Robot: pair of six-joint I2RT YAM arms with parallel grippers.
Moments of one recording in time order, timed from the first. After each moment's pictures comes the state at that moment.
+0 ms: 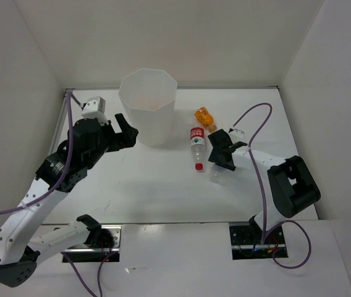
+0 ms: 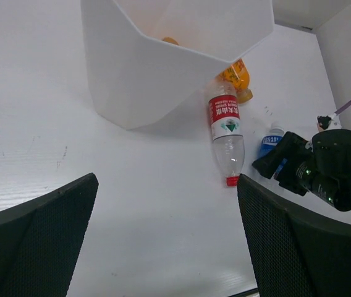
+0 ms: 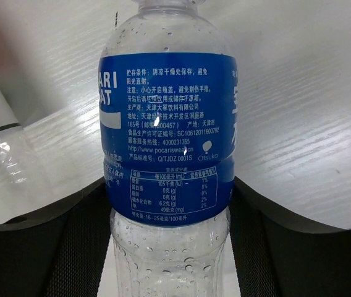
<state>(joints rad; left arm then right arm) -0.57 0.92 1.20 -0.66 -0.29 -0.56 0.46 1.55 0.82 -0.39 0.44 0.82</state>
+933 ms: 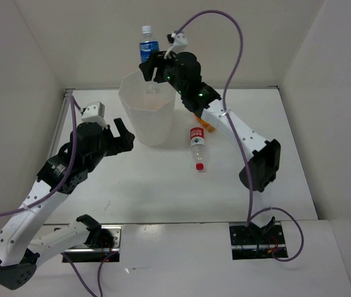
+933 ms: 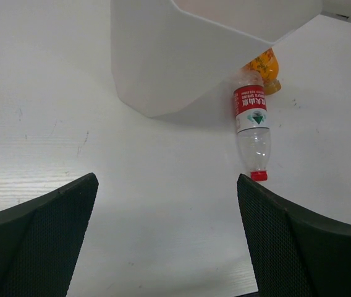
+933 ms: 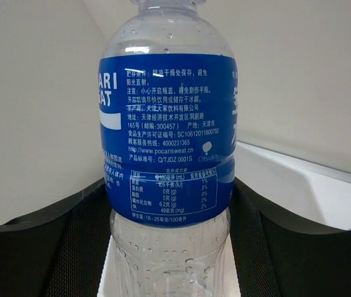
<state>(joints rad) -0.56 0.89 1.16 -0.70 -0.34 -0.56 0.67 1.93 2.04 -0.05 0.08 0.35</state>
